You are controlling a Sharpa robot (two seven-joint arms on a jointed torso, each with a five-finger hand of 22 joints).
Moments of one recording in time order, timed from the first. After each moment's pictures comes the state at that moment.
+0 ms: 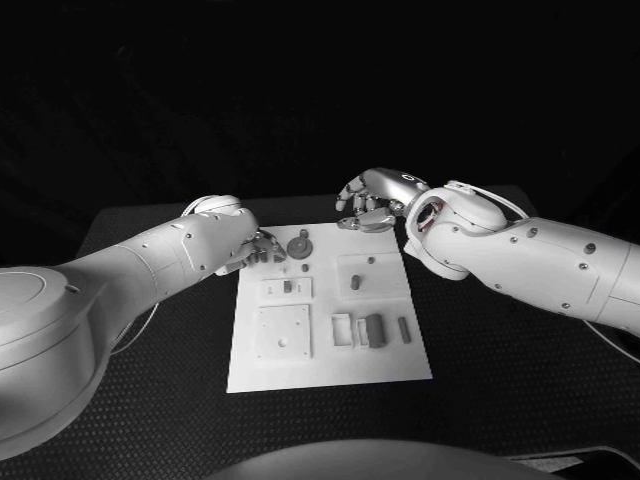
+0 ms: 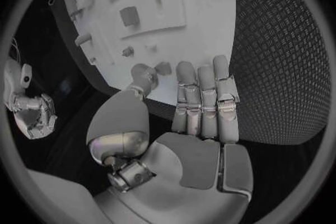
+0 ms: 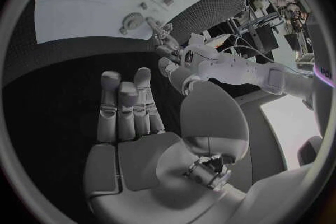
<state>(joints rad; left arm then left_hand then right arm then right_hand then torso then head) 1.21 -0.24 -0.16 0.56 -1.10 0.13 -0.44 0.78 -0.15 0.40 -0.07 0.05 1.09 0.04 0.46 0.57 1.28 -0.06 0.73 0.60 1.07 -0.08 1.07 0.63 0.02 1.23 -0.17 0.12 1.27 1.18 -0.64 0.03 1.40 -1.47 -0.31 -0.15 1.04 -0.18 0.62 -0.17 0.11 0.90 0.13 0.22 0.59 1.09 0.02 0.84 0.84 1.19 -0.08 1.30 0.88 0.23 1.11 -0.01 0.92 1.31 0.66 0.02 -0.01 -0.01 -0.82</state>
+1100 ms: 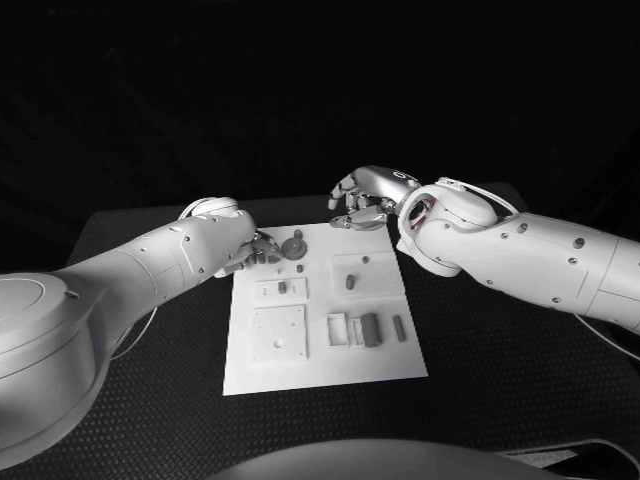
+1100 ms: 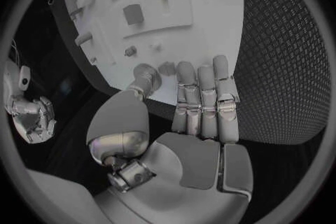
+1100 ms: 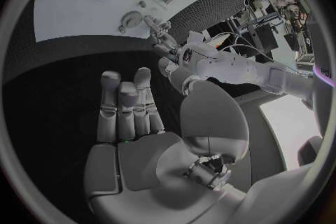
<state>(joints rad) 1.20 -0.21 -0.16 0.54 -1.10 0.13 -0.44 0.78 -0.14 0.39 -0.06 0.05 1.09 0.04 0.47 0.57 1.28 -0.06 0.74 0.60 1.08 -0.08 1.08 0.63 0.02 1.23 -0.17 0.12 1.28 1.18 -0.64 0.03 1.40 -1.47 -0.31 -0.15 1.04 -0.18 0.62 -0.17 0.11 0.90 0.13 0.22 0.59 1.09 0.02 0.84 0.84 1.19 -0.08 1.30 0.88 0.23 1.11 -0.01 0.92 1.31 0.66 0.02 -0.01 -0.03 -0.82</state>
